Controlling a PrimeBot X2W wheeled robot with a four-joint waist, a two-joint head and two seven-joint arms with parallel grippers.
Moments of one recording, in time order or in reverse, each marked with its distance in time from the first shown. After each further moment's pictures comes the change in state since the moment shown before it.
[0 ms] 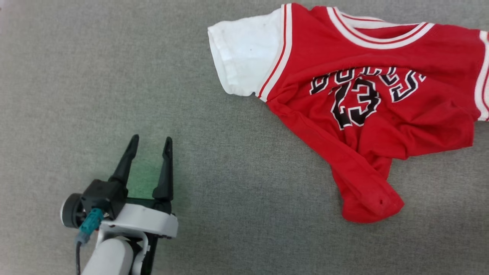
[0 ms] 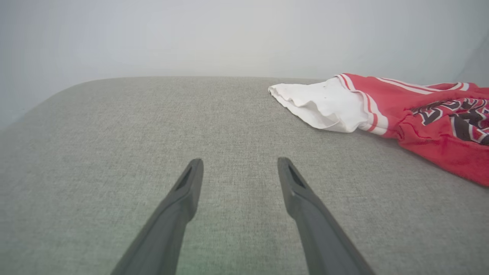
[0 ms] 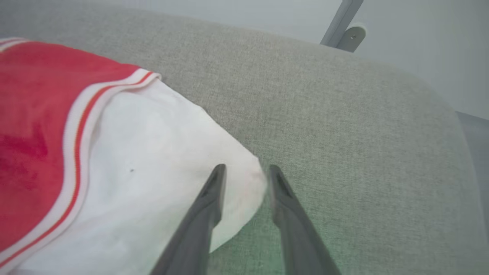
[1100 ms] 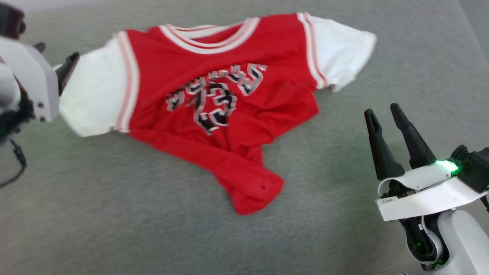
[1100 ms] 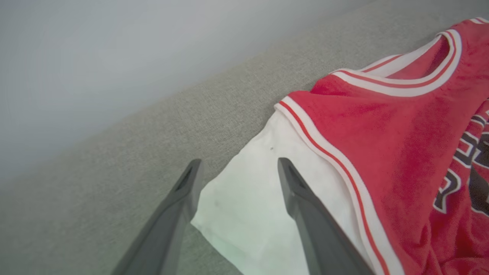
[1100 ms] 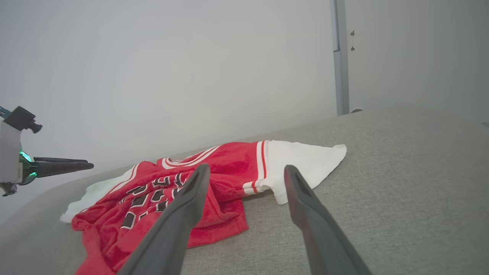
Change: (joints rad) left arm -0.758 0.514 -0.355 0.388 -0.411 -0.212 0.686; right arm 0.655 0.641 -0.509 -0.711 -0.371 0.000 -0.408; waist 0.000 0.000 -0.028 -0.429
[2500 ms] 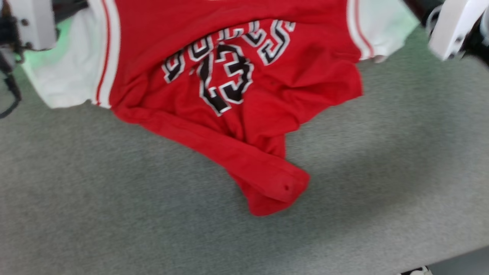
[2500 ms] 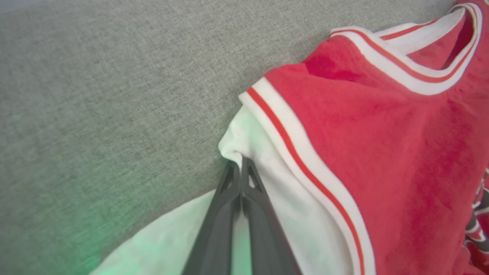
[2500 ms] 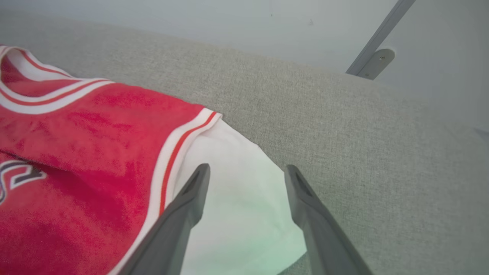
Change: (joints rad) left arm -0.371 -0.014 -0.231 0.010 -0.418 0.001 0.396; right arm -0.876 -0.261 0.357 0.412 0.179 0.000 0.625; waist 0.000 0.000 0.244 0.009
